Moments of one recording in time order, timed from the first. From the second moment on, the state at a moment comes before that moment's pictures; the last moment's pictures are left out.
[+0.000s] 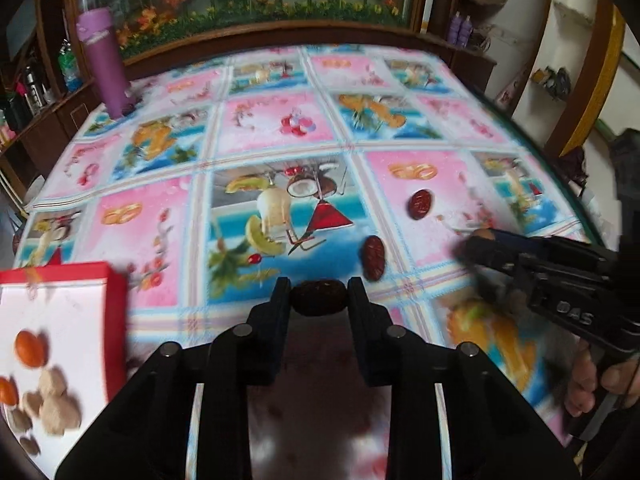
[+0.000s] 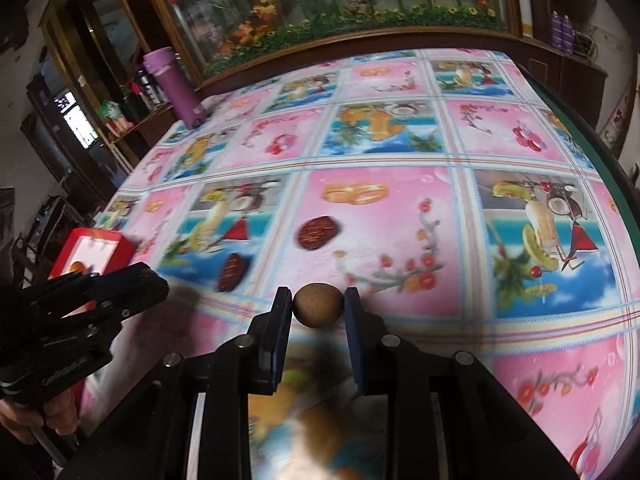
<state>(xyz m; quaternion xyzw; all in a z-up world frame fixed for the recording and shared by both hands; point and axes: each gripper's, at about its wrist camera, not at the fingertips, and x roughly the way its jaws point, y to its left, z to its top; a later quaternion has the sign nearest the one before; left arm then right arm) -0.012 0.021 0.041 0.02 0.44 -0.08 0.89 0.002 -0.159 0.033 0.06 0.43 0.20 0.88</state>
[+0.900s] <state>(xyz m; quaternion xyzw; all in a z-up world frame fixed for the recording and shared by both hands) -0.198 0.222 0.096 -0.07 0.32 0.10 0.94 -0.105 0.067 0.089 -0.06 0.37 0.37 0.85</state>
